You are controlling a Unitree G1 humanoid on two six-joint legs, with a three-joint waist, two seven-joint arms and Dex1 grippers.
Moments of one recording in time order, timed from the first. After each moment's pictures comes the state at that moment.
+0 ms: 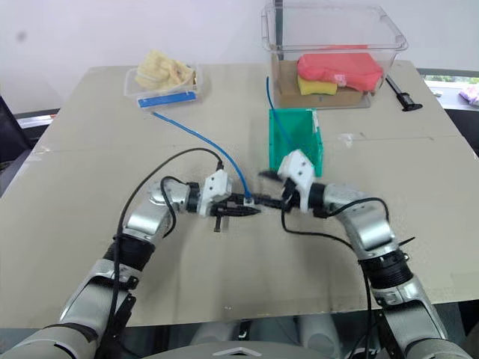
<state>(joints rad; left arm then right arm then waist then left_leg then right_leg) -0.55 0.46 -0.22 0.28 -0.21 0.12 -1.28 -0.43 -0.41 0.10 -0.28 0.37 0.43 0.84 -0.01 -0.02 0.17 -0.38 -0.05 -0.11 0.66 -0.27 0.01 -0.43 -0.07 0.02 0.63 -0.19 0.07</state>
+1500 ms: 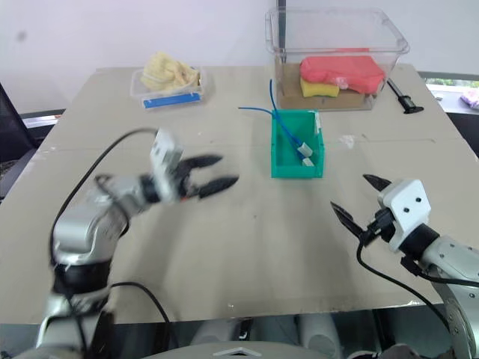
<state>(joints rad) -0.18 0.59 0.17 -0.33 -0.48 0.65 -0.98 0.28 -0.63 -0.38 -0.73 0.43 0.49 0.70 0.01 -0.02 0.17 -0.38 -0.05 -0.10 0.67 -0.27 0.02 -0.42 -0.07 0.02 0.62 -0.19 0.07</state>
